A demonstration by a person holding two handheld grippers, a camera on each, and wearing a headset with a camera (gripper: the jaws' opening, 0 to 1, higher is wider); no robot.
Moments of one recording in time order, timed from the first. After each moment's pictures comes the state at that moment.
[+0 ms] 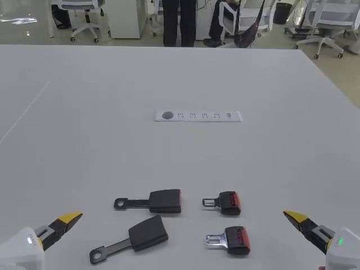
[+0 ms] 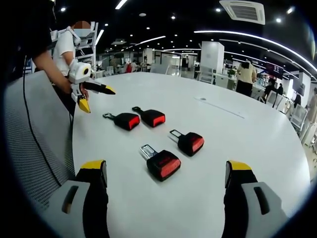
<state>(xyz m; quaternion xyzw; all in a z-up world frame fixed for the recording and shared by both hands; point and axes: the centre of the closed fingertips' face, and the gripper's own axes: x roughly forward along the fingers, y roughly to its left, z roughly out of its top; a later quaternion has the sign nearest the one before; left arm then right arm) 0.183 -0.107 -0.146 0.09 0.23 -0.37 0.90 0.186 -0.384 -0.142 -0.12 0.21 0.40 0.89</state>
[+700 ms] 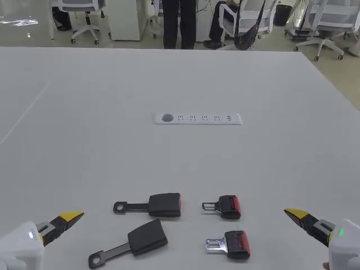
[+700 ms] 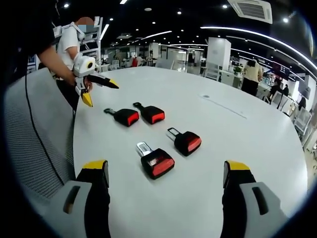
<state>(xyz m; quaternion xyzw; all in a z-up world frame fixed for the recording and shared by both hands) 0.192 -0.105 -0.143 0.11 0.24 -0.39 0.88 0.197 -0.391 -0.138 -0.14 0.23 0.42 0.86</state>
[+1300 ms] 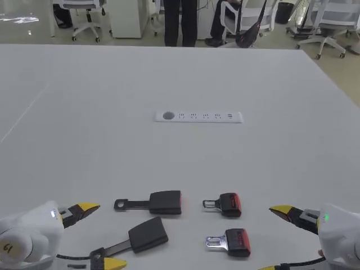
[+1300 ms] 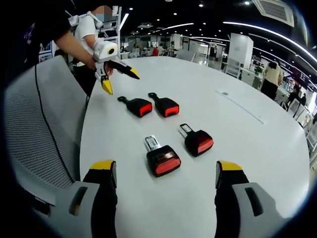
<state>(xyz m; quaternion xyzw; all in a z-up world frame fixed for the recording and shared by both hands) 0.201 -0.121 -0.145 0.15 0.26 -0.42 0.86 0.196 -0.380 -0.149 -0.19 0.26 0.50 0.80</state>
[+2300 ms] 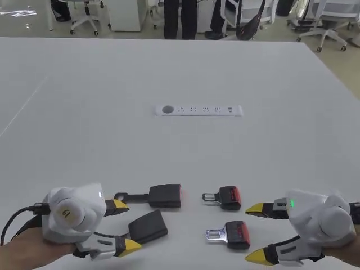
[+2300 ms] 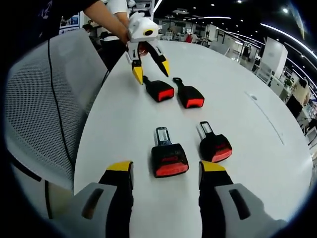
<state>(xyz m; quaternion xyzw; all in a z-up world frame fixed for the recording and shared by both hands) 0.216 -0.158 -0.178 0.21 0.32 -0.48 0.79 0.196 -0.363 -0.177 -0.29 0.27 0.59 0.70</state>
